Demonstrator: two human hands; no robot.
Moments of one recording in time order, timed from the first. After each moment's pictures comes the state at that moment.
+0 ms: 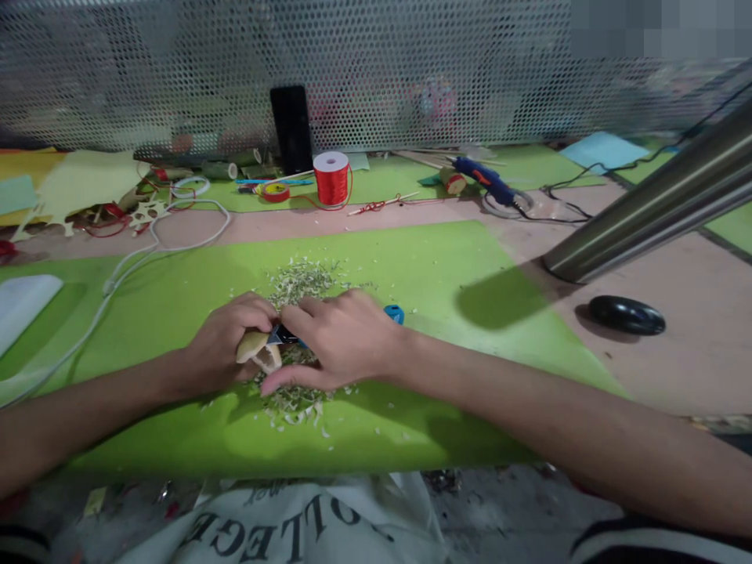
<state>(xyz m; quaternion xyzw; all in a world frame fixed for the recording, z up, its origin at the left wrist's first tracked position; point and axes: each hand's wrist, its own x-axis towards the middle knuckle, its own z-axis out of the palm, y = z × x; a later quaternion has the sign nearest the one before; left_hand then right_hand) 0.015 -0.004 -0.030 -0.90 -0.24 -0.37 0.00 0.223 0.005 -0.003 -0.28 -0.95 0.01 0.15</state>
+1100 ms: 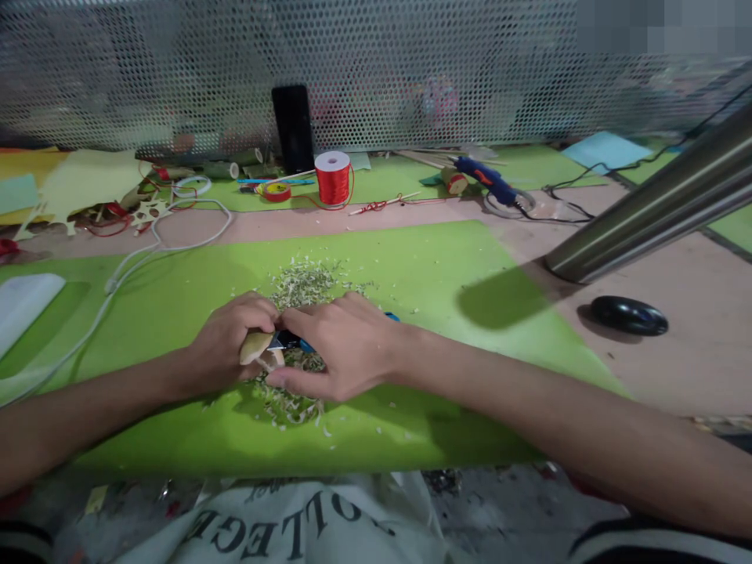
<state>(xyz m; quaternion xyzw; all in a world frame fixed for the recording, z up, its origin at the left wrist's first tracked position) 0.015 -0.004 -0.029 -0.90 -0.24 -0.36 0.01 0.225 0.004 0.013 -0.26 -0.95 0.16 0.08</state>
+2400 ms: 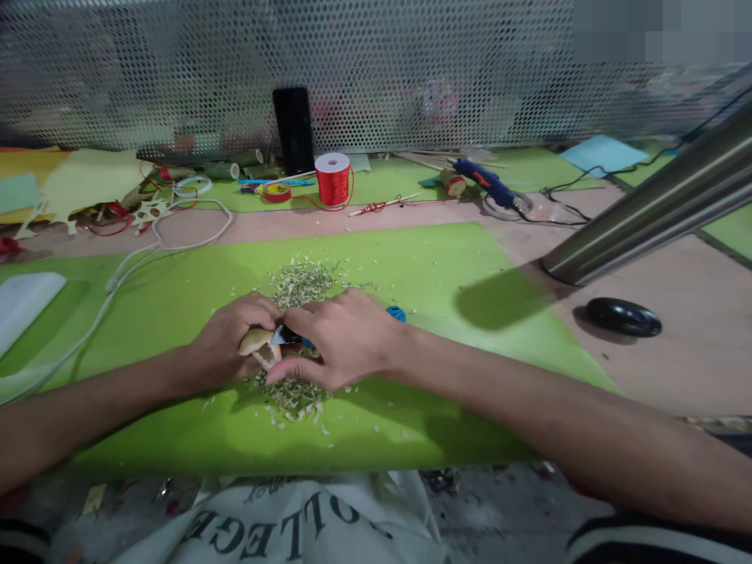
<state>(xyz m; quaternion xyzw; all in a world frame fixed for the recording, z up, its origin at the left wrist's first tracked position) 0.014 -0.003 -0.032 -0.90 -0.24 -0.37 -0.04 0.225 0.009 0.001 -0.27 -0.95 0.08 0.10</state>
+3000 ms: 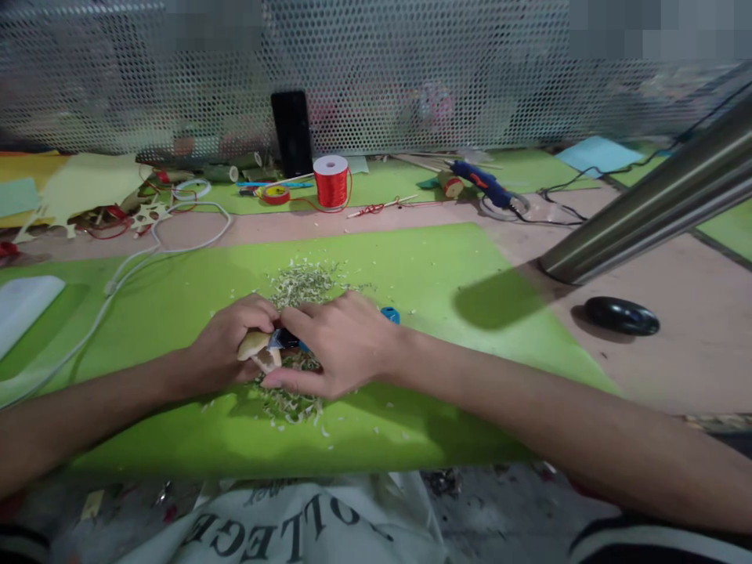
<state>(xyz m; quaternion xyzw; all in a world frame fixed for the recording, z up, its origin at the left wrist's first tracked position) 0.015 -0.004 -0.030 -0.90 -0.23 -0.38 -0.02 0.223 0.003 0.004 -0.27 -0.95 0.06 0.12</state>
